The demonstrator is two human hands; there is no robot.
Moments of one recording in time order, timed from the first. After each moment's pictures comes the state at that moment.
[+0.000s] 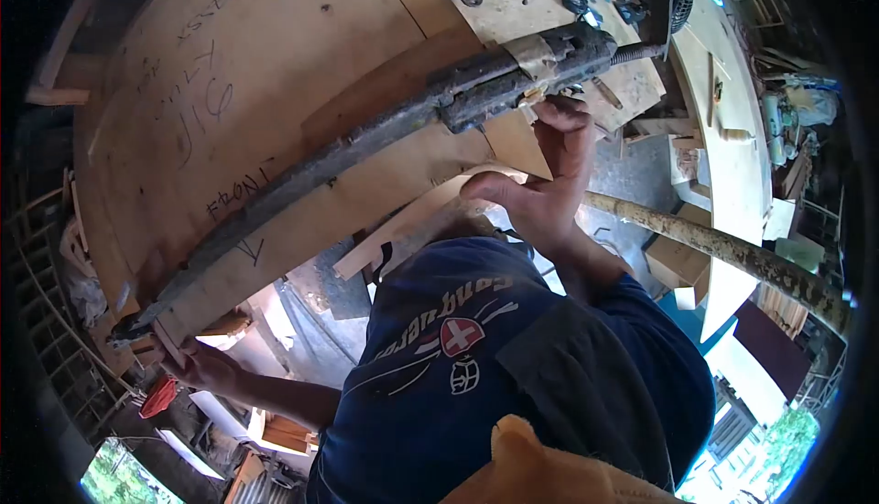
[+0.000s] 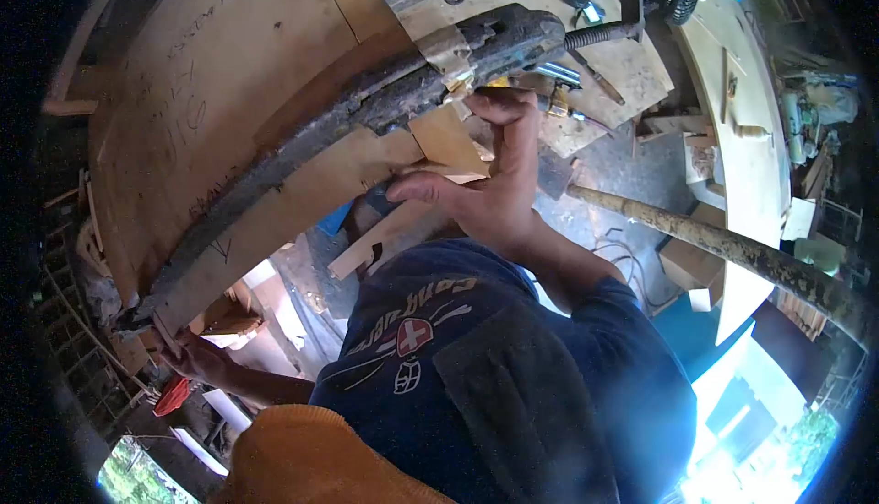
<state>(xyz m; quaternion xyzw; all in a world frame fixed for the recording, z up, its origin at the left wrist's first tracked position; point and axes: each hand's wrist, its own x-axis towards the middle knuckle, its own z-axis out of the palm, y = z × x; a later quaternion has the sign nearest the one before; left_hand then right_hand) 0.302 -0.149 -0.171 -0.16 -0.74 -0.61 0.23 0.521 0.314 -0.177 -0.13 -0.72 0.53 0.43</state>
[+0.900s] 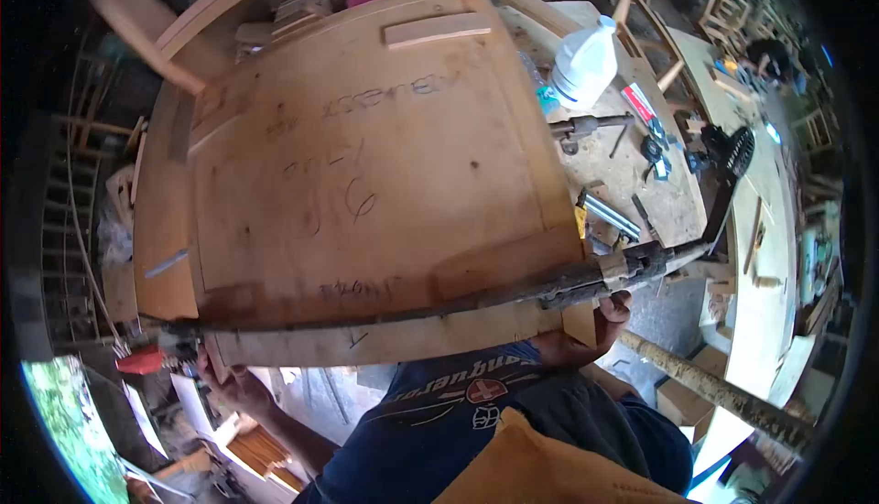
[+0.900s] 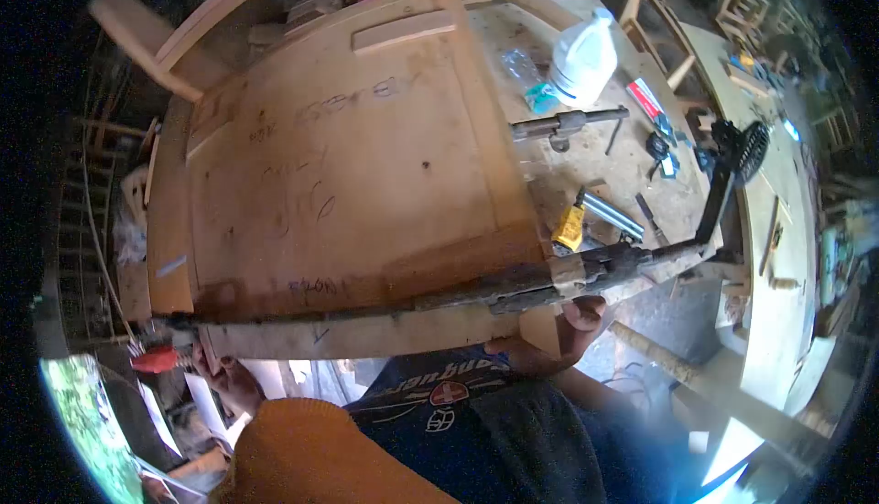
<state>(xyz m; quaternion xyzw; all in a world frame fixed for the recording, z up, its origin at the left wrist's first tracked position) 0.320 -0.149 -0.186 -0.09 -0.78 -0.54 0.30 0.496 0.293 -0.204 -0.08 -0.59 0.53 0.60</state>
